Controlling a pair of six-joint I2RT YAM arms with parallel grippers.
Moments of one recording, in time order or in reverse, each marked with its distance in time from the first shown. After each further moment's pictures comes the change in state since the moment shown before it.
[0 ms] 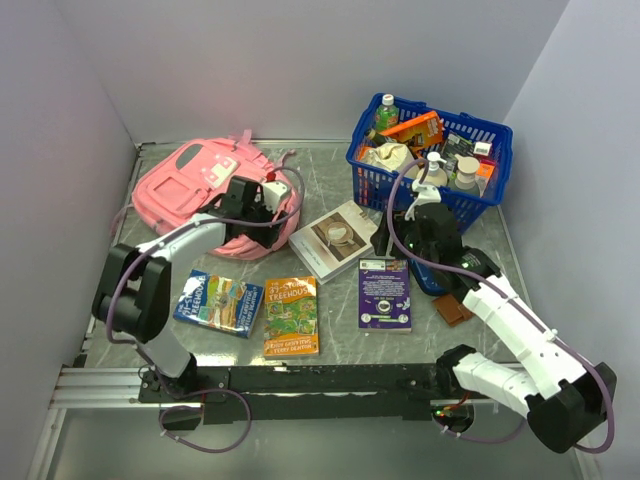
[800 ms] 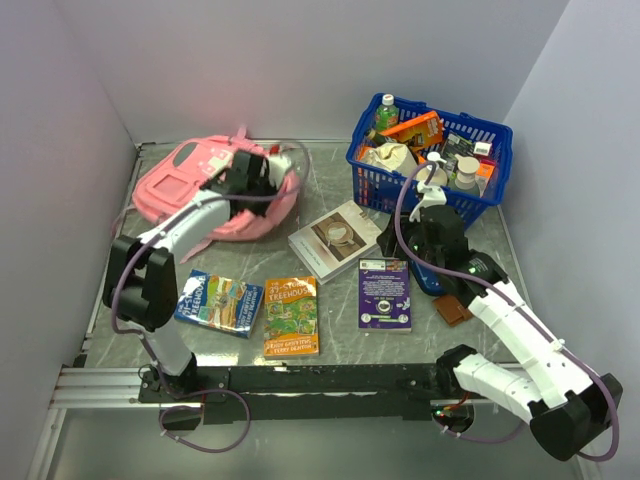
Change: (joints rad) left arm -0.006 0.104 0.218 -0.116 -0.102 0.018; right arm 0.000 -0.053 0.004 -0.026 0.000 -0.001
